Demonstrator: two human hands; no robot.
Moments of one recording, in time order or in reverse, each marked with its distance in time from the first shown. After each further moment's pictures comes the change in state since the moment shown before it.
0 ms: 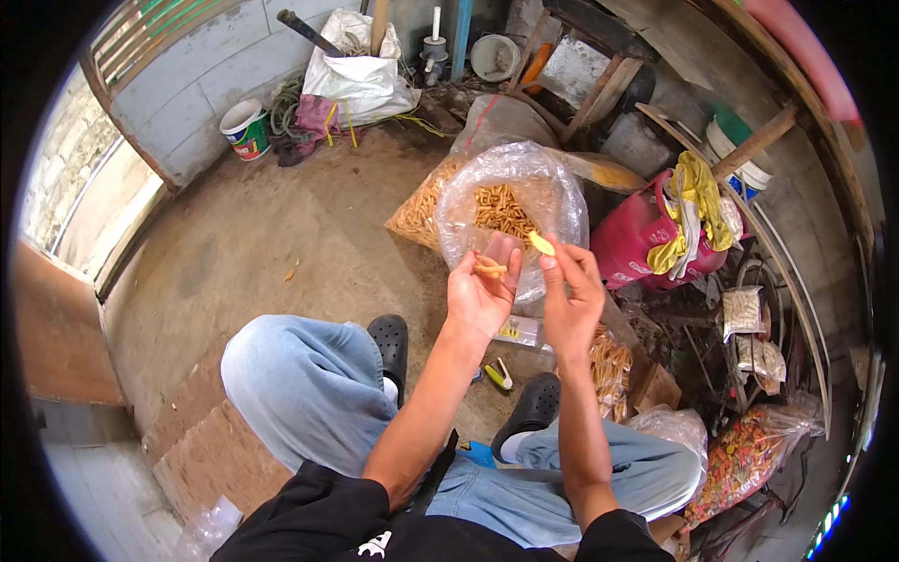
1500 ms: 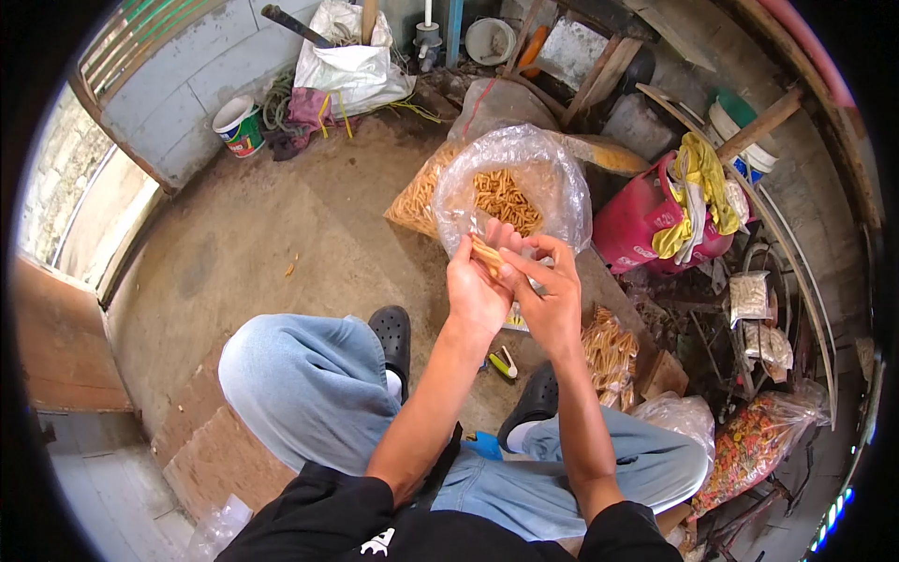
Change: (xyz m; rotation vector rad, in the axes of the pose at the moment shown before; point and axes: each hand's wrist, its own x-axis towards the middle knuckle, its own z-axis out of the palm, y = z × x) left_hand -0.015 -0.010 0.015 0.185 -0.009 0.051; right_hand -0.011 0.012 0.010 -0.135 -0.182 -0.106
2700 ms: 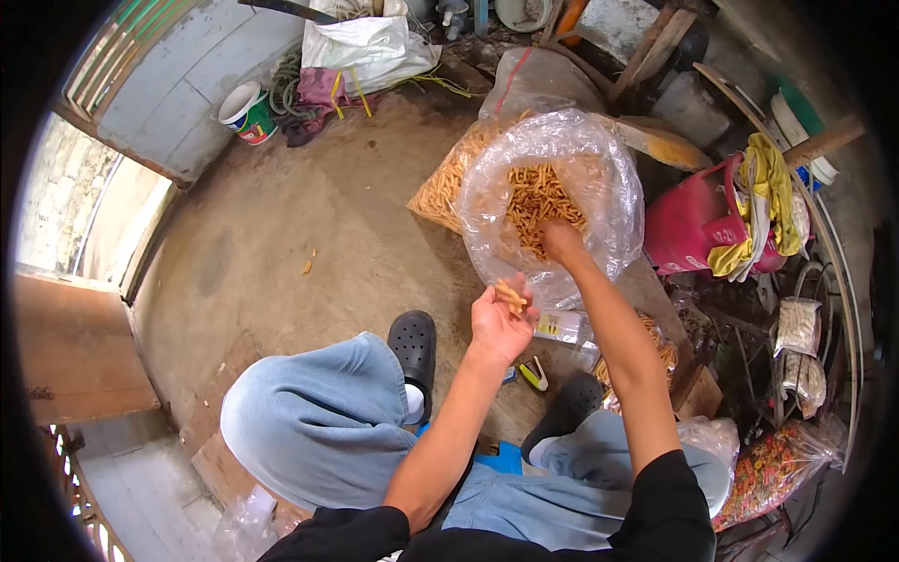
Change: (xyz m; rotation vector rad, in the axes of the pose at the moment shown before) left_hand 0.064 0.007 -0.099 -0.005 0.467 -0.081; right_hand 0.045 0.304 0.144 -0.514 -0.751 0.122
